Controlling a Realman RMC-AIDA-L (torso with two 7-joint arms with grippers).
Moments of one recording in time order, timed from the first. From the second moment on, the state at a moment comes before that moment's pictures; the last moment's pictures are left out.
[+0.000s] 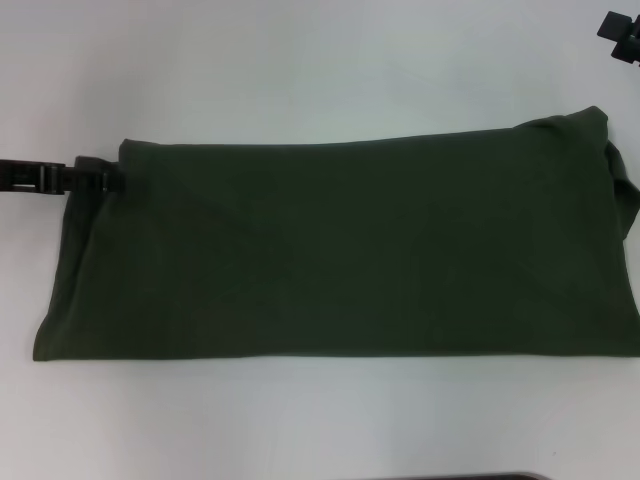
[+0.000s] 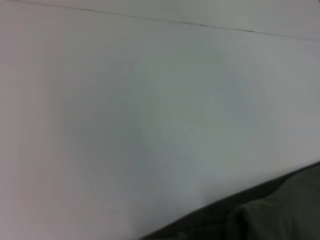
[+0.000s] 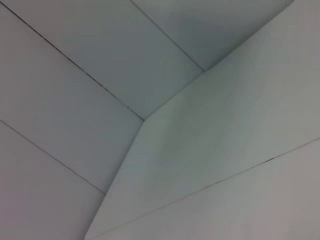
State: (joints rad) left arm -0.60 -1.98 0.58 0.69 2.44 1.37 -2.04; right arm 0.45 1.95 -0.39 -0.62 -1.92 -1.49 2.01
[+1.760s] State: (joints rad) left arm -0.58 -1.97 0.61 0.71 2.46 1.36 -2.03; right arm 0.43 1.97 -0.37 -0.62 -1.92 -1.52 2.01
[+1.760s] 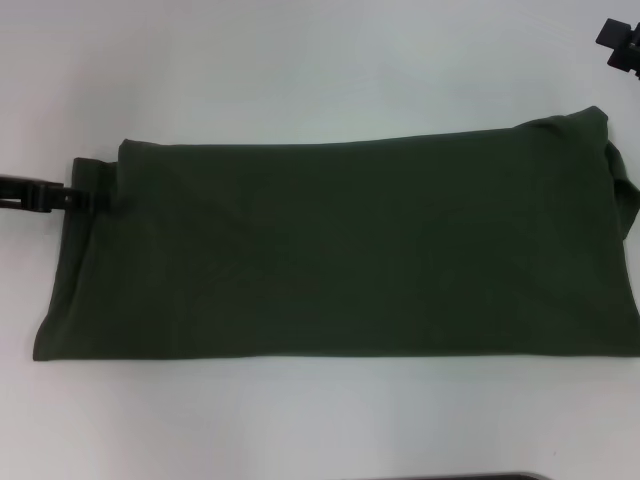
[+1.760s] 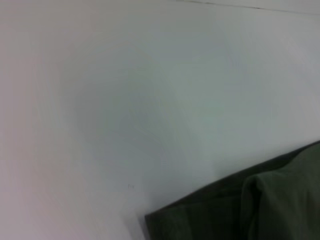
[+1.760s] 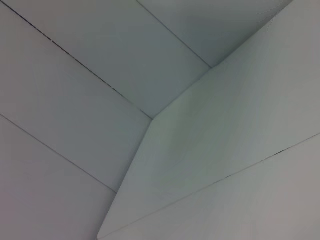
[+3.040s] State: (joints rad) left arm -0.57 -1.96 0.62 0.70 2.51 1.46 -2.06; right arm 0.43 1.96 -0.37 -0.62 -1.92 -1.53 2.02
